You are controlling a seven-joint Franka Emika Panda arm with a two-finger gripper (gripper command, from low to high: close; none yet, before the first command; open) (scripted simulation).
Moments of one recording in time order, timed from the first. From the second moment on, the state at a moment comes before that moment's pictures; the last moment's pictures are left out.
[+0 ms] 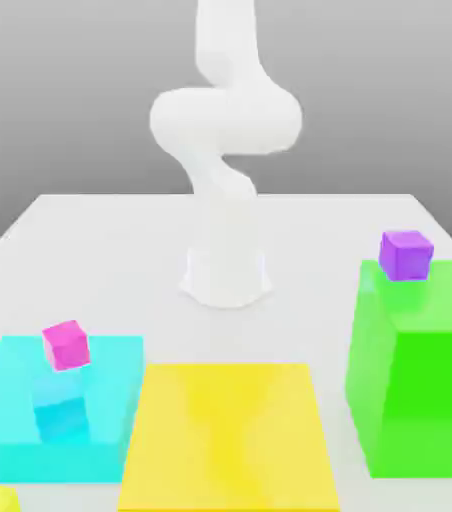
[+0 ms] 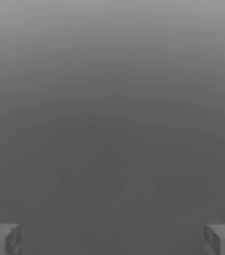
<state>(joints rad) 0.02 -0.71 -0.04 -2.28 0.02 2.31 0.76</state>
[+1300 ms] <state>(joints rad) -0.16 0.62 -0.29 -2.05 0.35 2.63 0.23</state>
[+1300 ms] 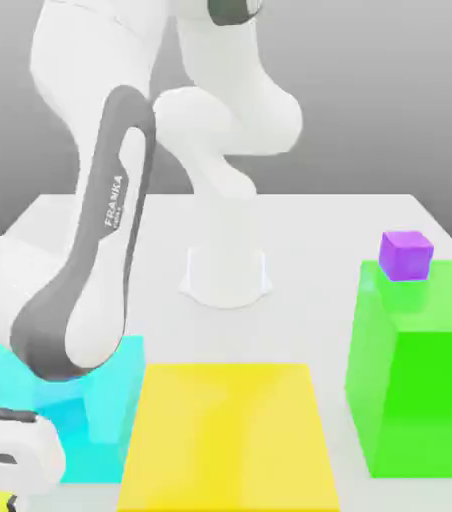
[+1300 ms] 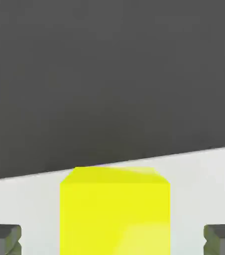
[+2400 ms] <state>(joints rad) -0.23 -0.29 -0.44 -2.65 -0.18 2.42 0.86</state>
